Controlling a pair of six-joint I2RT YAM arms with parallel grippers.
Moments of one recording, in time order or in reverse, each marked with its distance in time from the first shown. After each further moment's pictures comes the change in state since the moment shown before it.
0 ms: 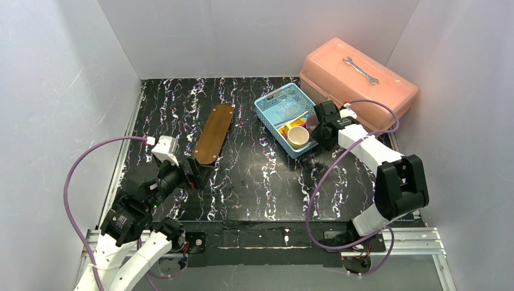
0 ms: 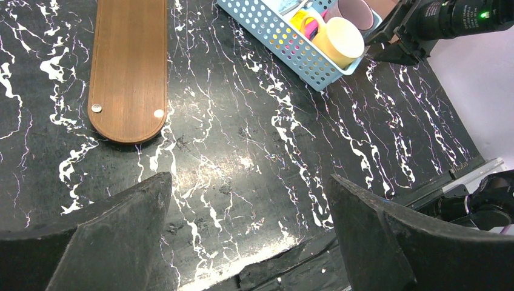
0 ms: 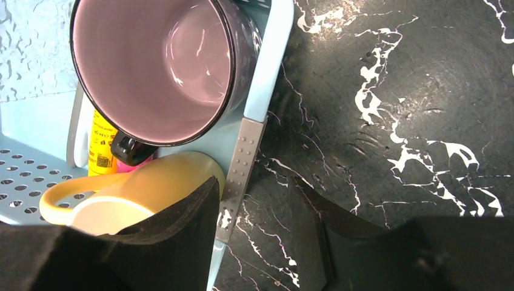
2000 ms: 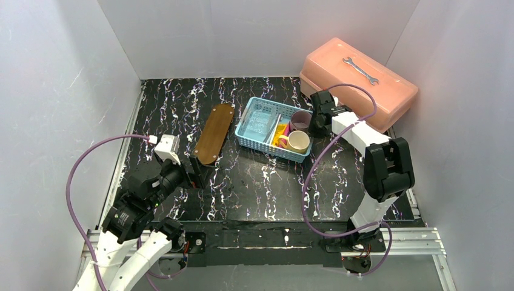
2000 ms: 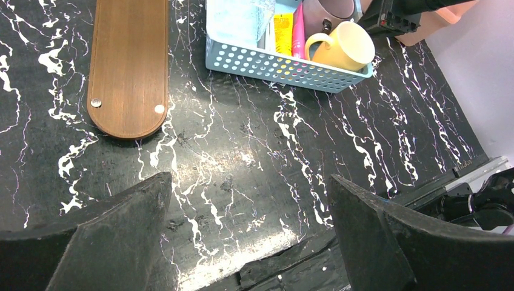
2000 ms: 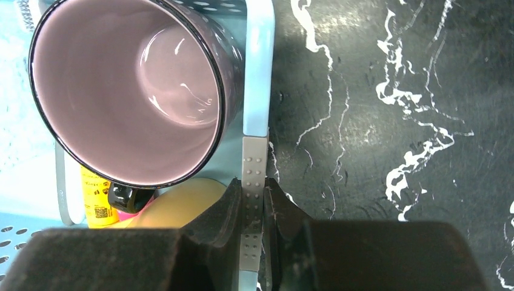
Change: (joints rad) left arm 0.000 0.021 0.000 -0.004 -0.002 -0.004; right arm -0.022 0.187 0.165 0.040 -0.165 -0.438
